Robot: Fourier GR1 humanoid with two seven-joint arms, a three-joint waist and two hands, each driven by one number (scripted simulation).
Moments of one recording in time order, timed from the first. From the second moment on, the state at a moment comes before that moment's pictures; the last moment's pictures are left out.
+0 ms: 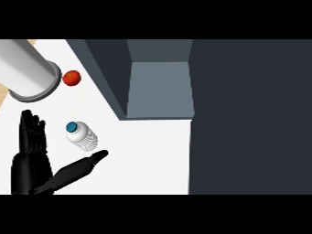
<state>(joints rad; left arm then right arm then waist) 0.18 0.01 -0.14 -1.91 -0.23 0.53 0.12 0.69 -0.09 0.14 -2.43 -0.20 0.26 0.01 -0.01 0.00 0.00</state>
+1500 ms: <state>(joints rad) -0.08 0.03 0.22 -0.87 0.22 0.19 -0.67 0.95 -0.11 0.14 -2.45 -0.16 0.37 -0.20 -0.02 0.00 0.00</state>
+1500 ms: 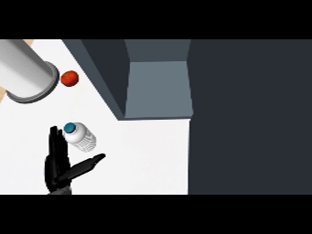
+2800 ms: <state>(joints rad) -0.27 0.06 0.20 -0.48 0.25 -0.16 -0.97 0.98 -0.11 0.14 -2.46 -0.15 0.40 -0.23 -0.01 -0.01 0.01</state>
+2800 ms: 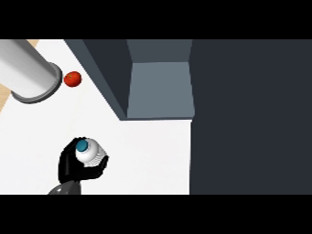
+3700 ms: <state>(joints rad) -0.25 0.00 -0.21 -0.86 0.49 0.02 -0.68 0.96 -0.10 0.11 -2.45 -0.16 0.41 -0.21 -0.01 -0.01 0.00</state>
